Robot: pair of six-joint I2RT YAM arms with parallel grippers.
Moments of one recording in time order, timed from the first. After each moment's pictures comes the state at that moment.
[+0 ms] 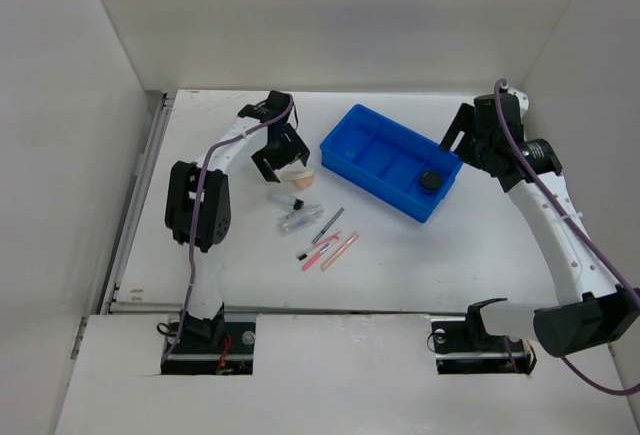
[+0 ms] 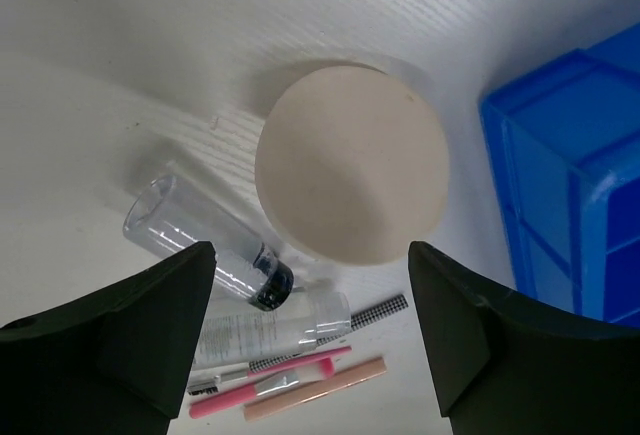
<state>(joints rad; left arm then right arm) -0.36 2.00 1.70 -0.93 -0.04 -0.90 0.23 1.26 1.42 -0.86 0.34 0.57</state>
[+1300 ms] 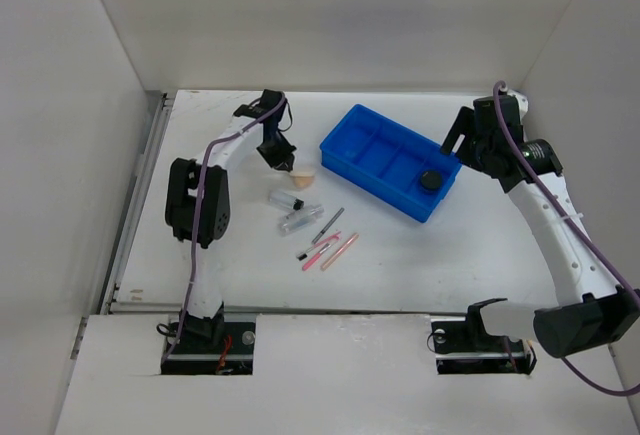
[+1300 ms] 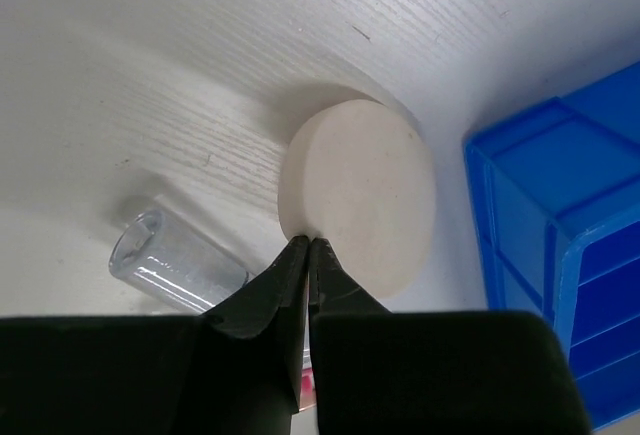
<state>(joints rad) -0.32 2.05 1.70 -0.86 0.02 -0.94 0.23 1.26 1.41 -0.89 0.34 0.56</state>
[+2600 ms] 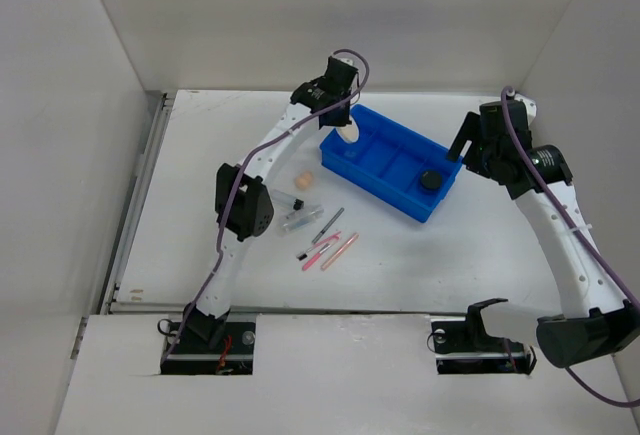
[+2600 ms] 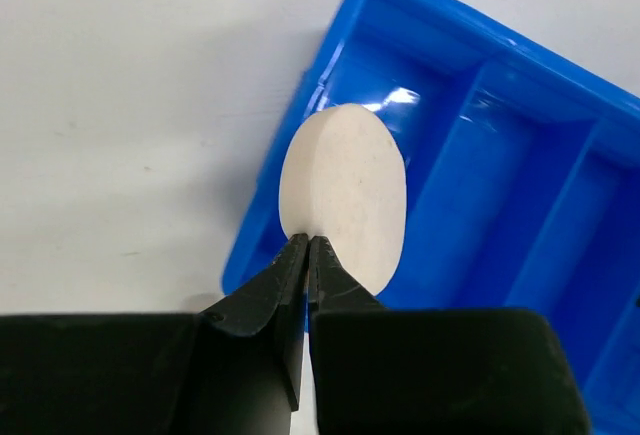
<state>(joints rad) -0.59 2.33 2.40 -0.87 -0.19 -0.37 0.23 1.20 1.42 -0.97 0.37 0.55</state>
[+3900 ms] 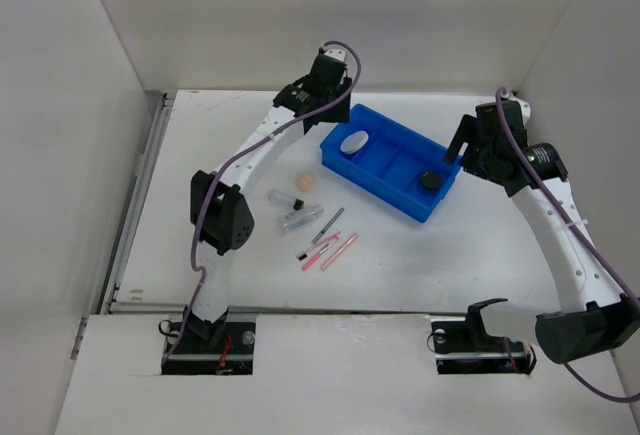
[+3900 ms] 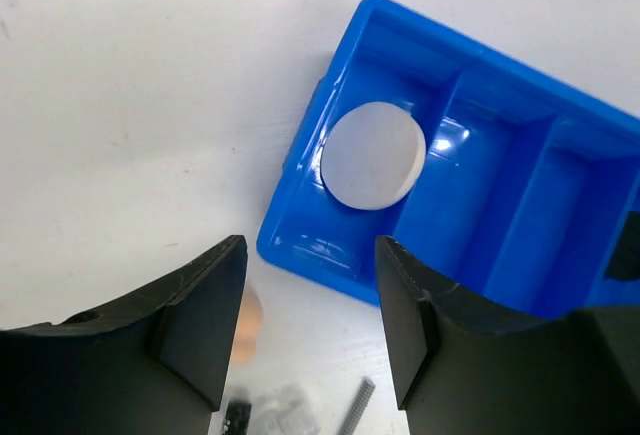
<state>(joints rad) -0.59 2.14 2.16 -0.72 -0.23 -0.30 0.23 1.23 1.42 -0.98 0.35 0.54</state>
